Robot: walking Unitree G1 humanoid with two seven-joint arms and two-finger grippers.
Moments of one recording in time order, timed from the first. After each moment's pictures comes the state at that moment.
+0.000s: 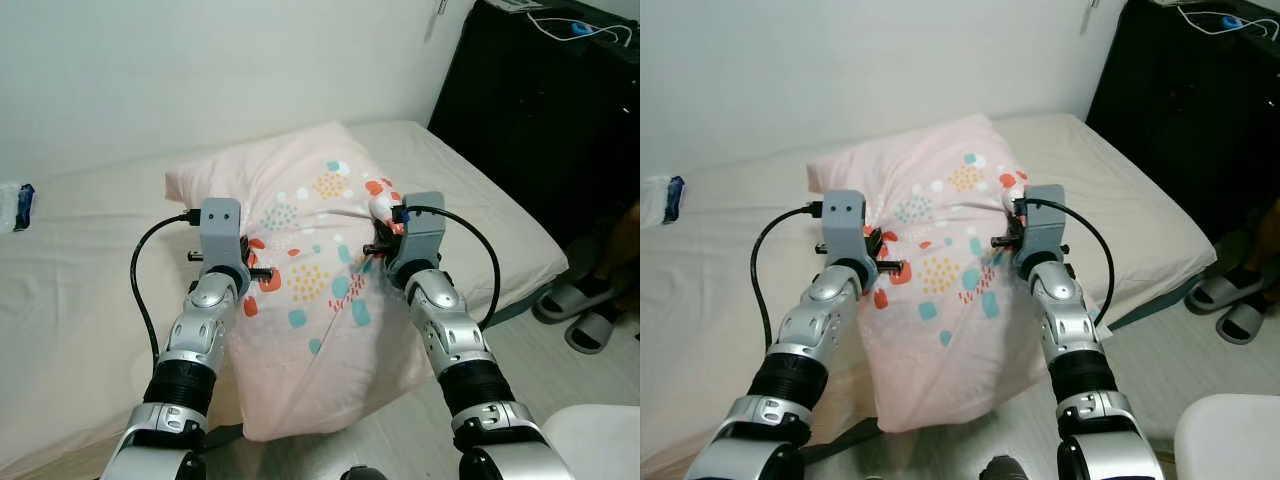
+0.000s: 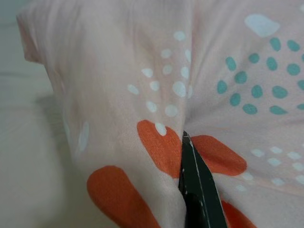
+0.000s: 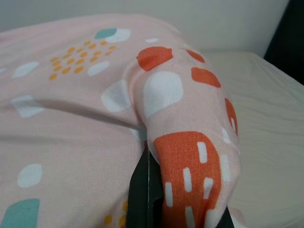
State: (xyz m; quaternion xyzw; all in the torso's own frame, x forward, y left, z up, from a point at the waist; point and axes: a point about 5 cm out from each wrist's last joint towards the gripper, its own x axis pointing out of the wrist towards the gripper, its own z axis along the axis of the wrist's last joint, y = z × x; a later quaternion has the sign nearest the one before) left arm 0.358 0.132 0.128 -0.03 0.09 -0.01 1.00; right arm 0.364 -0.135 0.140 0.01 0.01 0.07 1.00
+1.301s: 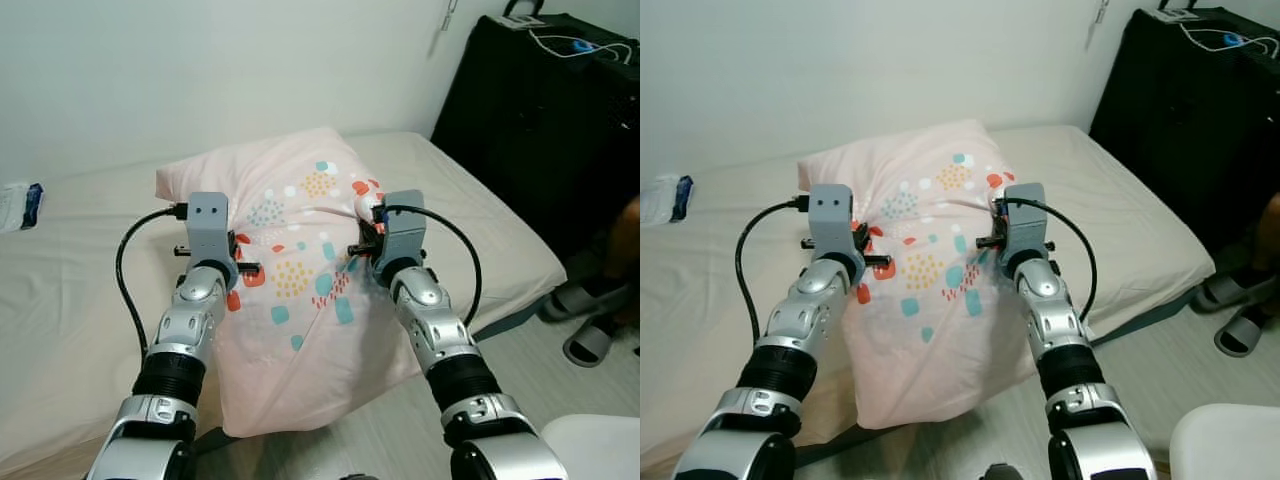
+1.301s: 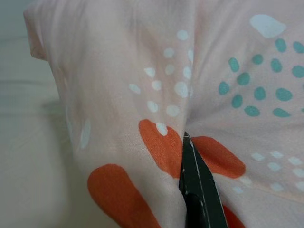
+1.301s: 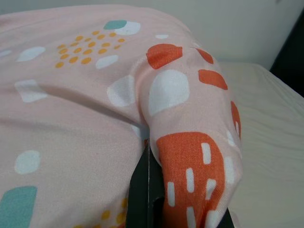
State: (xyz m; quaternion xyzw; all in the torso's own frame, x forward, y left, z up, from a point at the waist) left arm 0.363 0.144 0.135 -0.01 0.08 -0.01 1.00; right arm 0.367 -0.118 0.141 -0.02 0.01 0.10 1.00
